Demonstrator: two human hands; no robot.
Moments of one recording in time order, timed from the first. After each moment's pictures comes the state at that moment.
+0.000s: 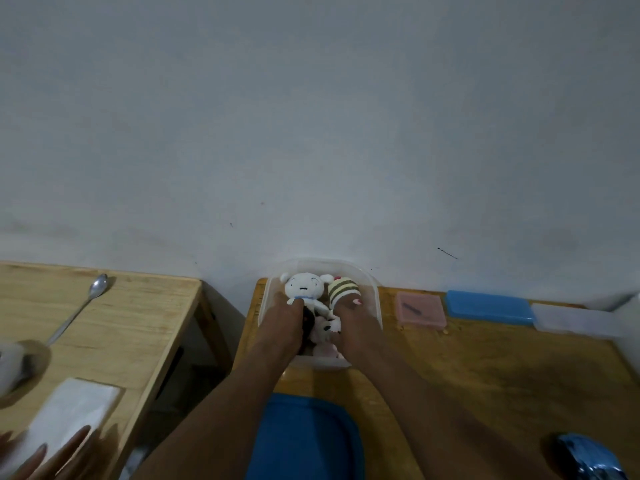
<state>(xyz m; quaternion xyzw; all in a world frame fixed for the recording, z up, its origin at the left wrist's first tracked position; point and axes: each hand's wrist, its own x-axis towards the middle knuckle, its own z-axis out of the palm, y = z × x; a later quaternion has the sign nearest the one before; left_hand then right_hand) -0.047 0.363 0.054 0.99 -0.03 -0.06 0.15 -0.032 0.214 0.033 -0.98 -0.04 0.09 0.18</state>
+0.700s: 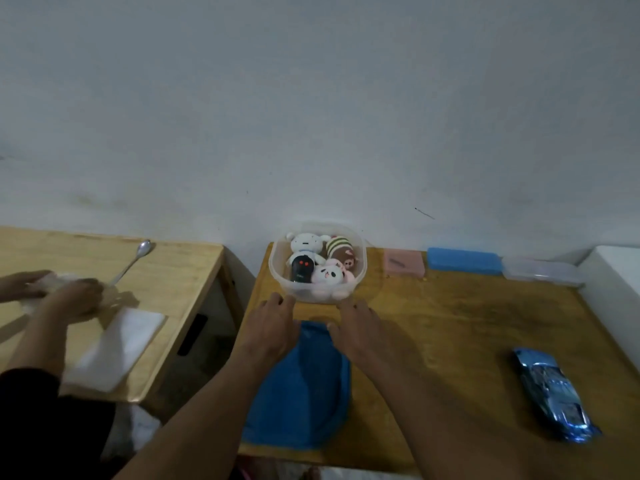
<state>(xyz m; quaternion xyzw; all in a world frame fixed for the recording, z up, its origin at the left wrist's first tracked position) -0.210 0.360 0.074 0.99 -0.01 -0.01 0.10 -0.202 0.190 0.073 -0.98 -0.05 0.09 0.19</state>
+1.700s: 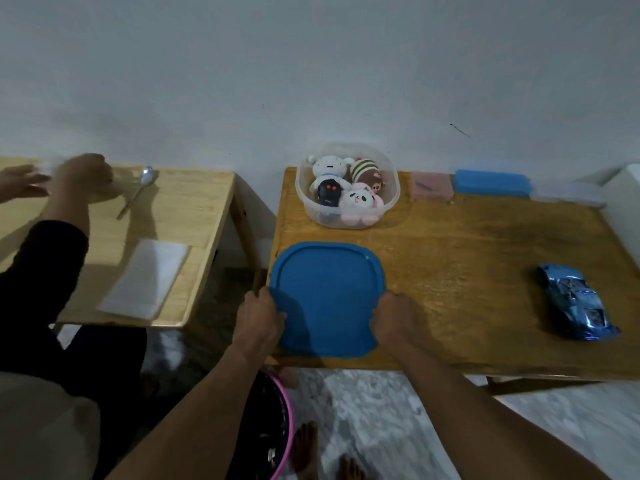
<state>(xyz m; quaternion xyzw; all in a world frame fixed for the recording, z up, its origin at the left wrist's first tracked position) -0.294 0.447 0.006 0.95 0.14 -0.16 0.23 -0.283 0.225 0.011 -0.97 0.12 0.16 0.12</state>
